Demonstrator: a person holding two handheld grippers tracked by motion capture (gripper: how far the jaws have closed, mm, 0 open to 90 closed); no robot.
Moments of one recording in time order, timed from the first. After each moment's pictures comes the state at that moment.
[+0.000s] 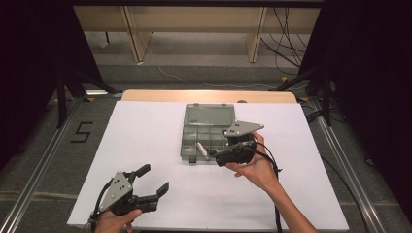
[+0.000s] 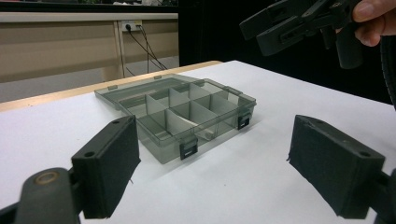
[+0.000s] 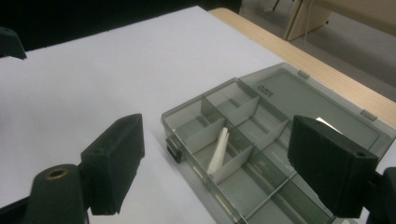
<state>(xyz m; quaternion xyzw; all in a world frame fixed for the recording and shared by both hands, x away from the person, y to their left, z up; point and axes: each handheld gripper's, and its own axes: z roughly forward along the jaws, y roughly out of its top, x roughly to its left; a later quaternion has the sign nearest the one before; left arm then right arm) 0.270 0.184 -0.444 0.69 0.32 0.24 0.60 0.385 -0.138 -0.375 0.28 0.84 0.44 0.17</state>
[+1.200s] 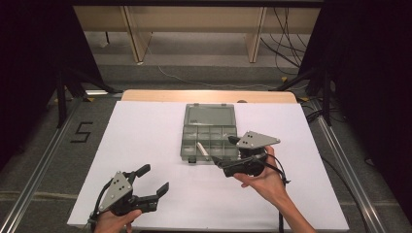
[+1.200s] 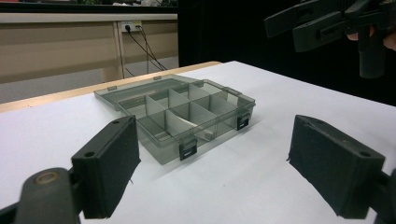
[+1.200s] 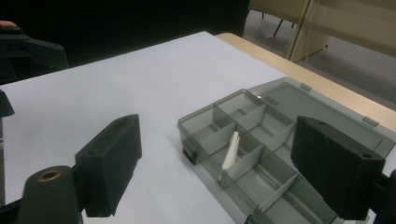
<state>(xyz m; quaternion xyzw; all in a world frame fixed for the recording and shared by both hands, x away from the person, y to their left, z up) 0.271 0.185 -0.444 0.69 0.31 0.25 0.60 0.356 -0.159 -0.380 0.27 0.81 0.50 0.18</state>
